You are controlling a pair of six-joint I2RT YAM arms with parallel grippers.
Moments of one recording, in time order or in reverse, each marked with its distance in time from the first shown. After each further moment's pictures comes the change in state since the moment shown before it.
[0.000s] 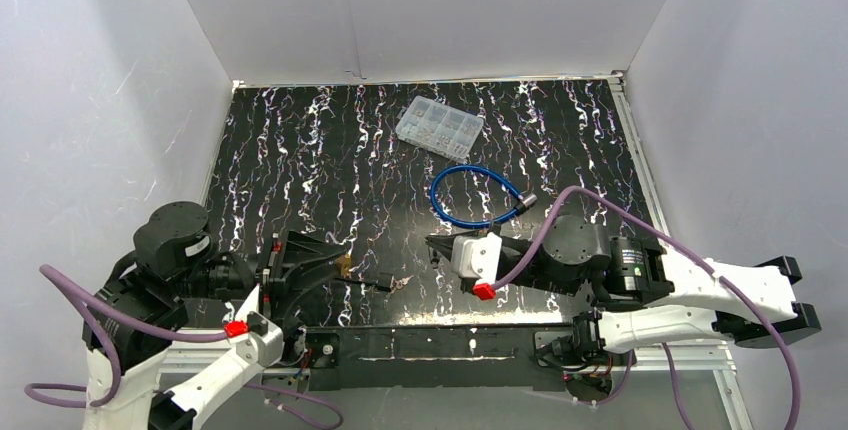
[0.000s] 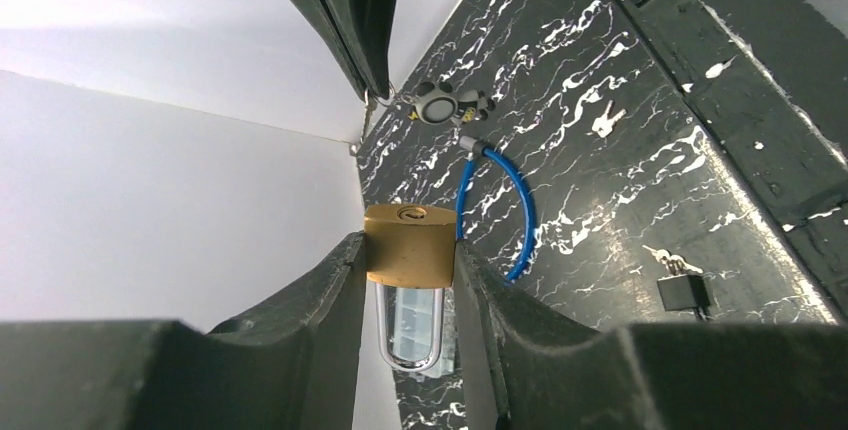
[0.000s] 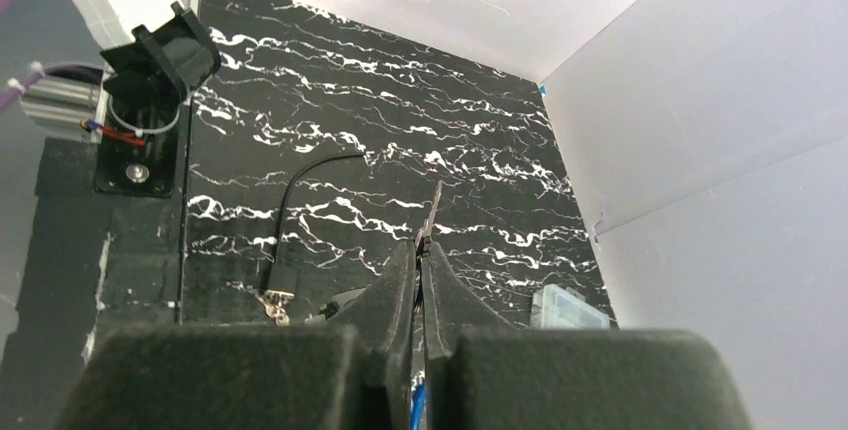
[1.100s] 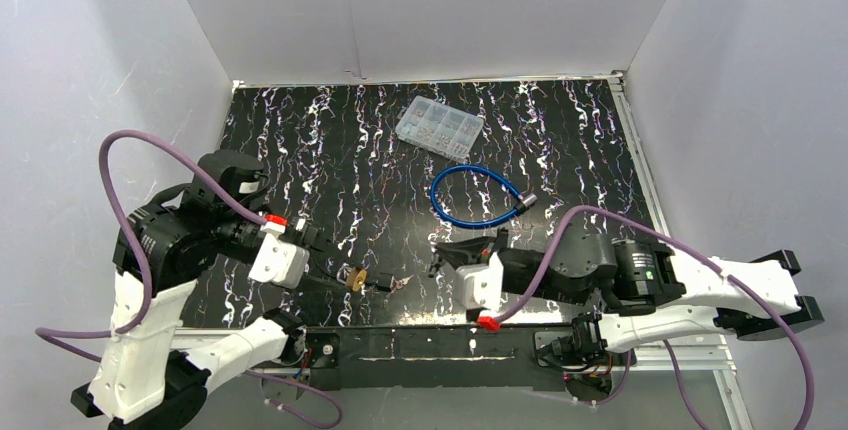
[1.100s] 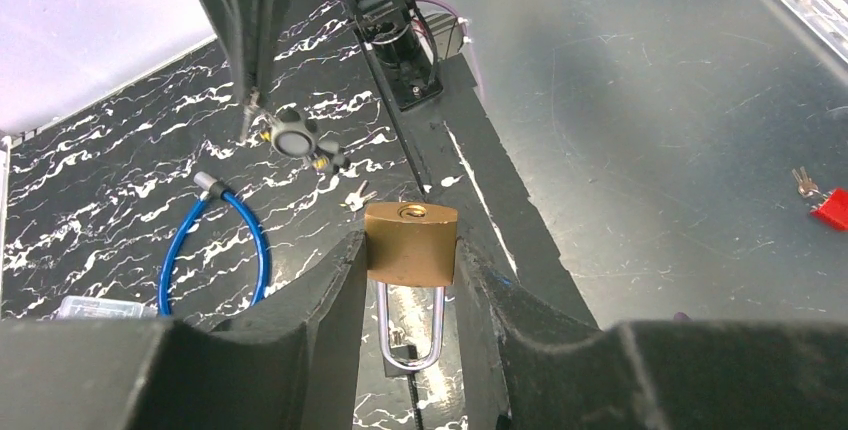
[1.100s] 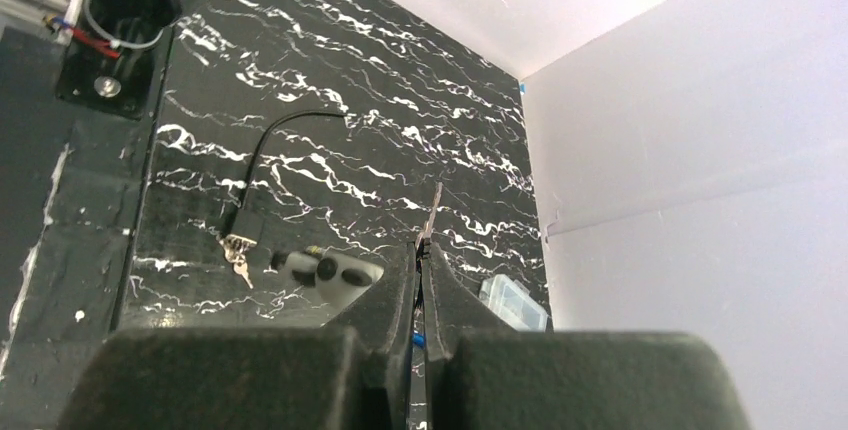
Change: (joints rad) left arm 0.000 0.301 0.232 -0.360 0.211 -0.286; right arm 0.042 -0.042 0.000 -0.094 0.042 -0.129
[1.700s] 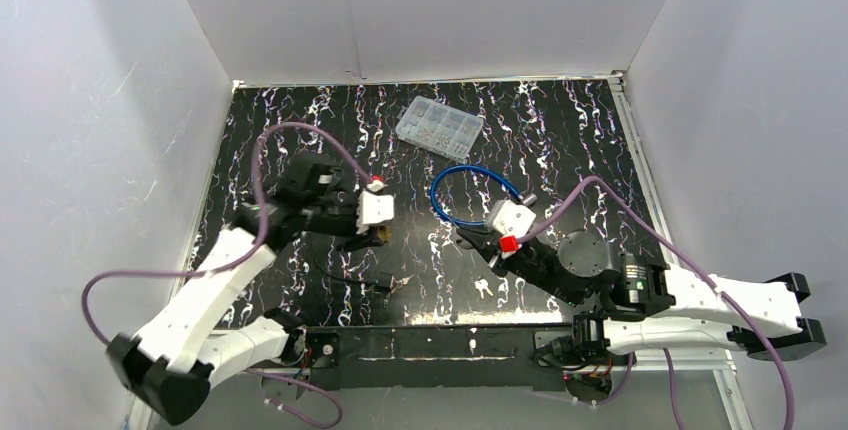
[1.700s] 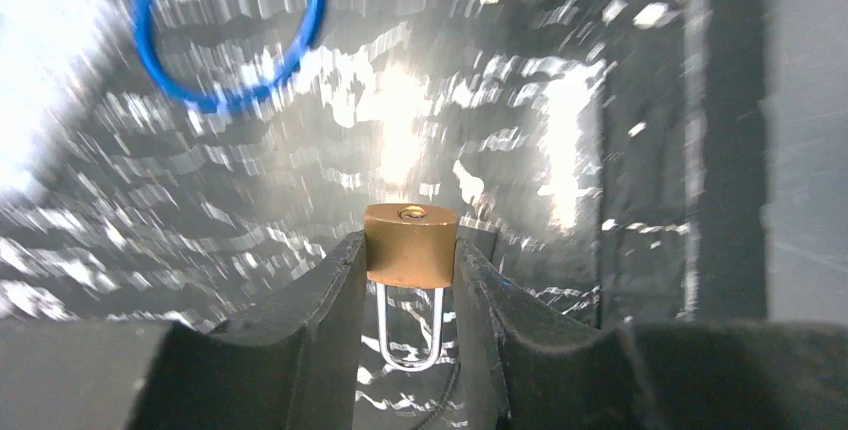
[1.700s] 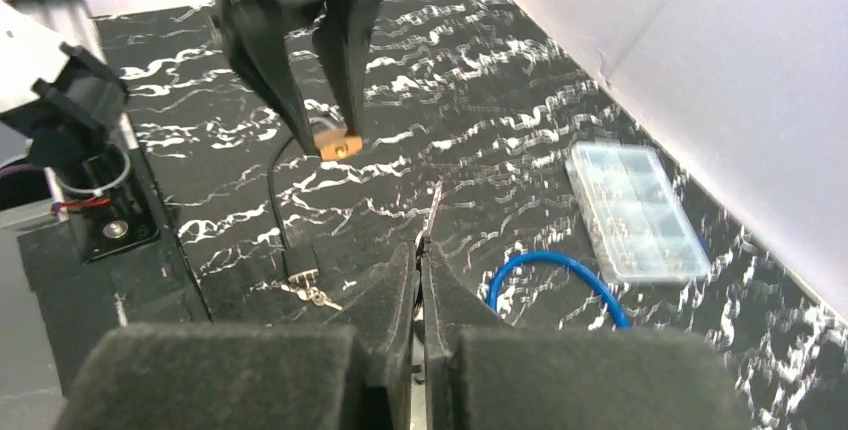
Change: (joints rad) left arm 0.003 0.074 -0.727 0.791 -0.564 -0.349; right arm -0.107 -0.170 -0.325 0.251 0.252 0.554
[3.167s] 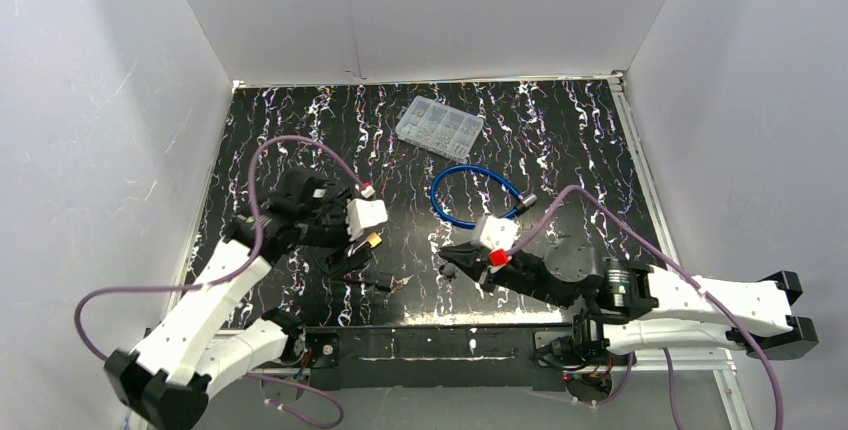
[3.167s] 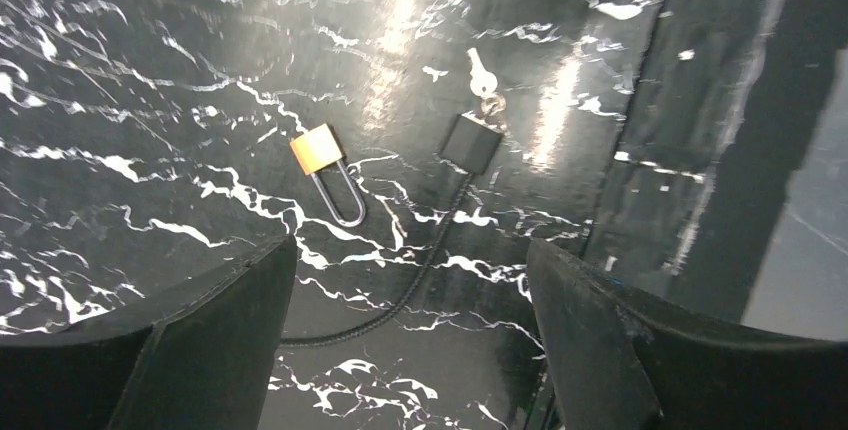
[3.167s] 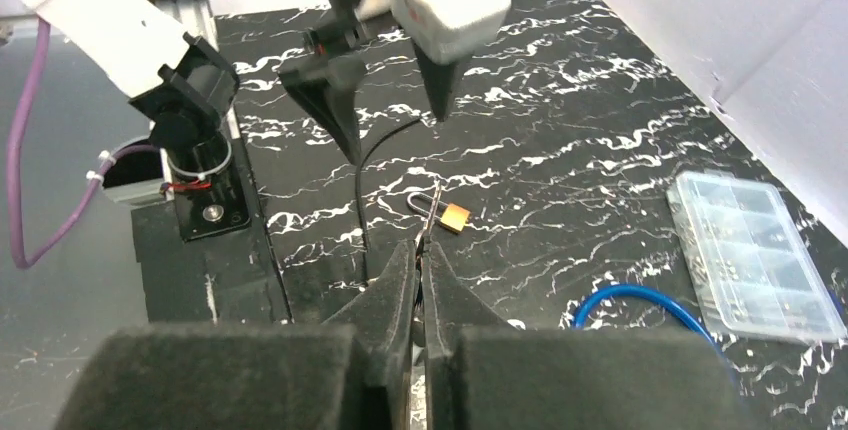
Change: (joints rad) left arm 0.038 -0.147 0.031 -0.232 -0.101 -0.056; right arm 0.001 0.060 -0.038 0.093 -0.231 0.003
